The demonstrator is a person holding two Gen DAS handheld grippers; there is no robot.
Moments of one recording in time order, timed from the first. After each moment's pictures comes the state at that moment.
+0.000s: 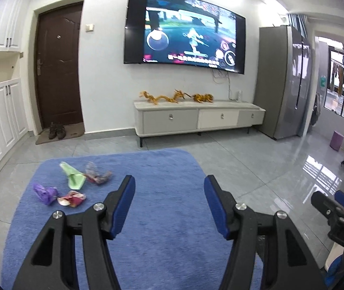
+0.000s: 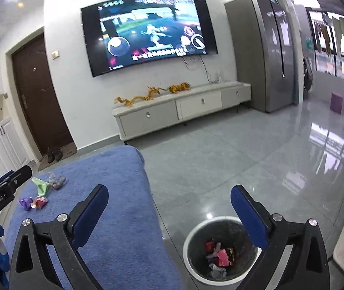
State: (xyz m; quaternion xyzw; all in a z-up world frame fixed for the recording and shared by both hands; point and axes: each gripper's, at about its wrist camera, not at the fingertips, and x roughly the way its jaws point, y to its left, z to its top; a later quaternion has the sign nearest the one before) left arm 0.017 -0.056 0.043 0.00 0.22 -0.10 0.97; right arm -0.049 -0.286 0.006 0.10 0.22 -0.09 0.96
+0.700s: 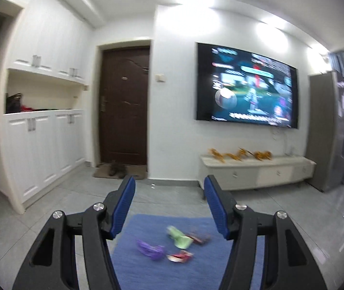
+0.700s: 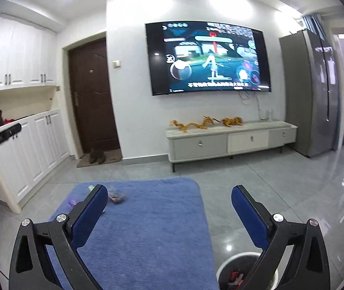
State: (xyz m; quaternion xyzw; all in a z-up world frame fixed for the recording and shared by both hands) left arm -0.037 0.158 0.181 -0.03 0.08 0.08 0.99; right arm -0.068 -0.196 0.092 0.03 0.16 0.06 0.99
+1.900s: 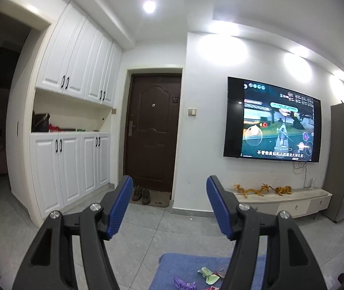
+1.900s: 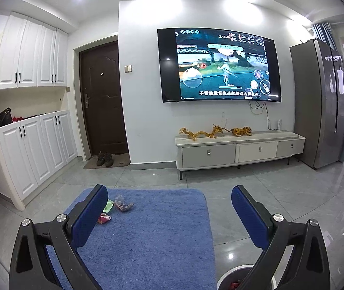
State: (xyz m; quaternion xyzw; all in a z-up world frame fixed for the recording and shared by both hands) left arm -0.070 0.234 0.322 -0.04 0.01 0.14 0.99; right arm -0.067 -0.194 0.111 0.02 0.14 0.07 0.99
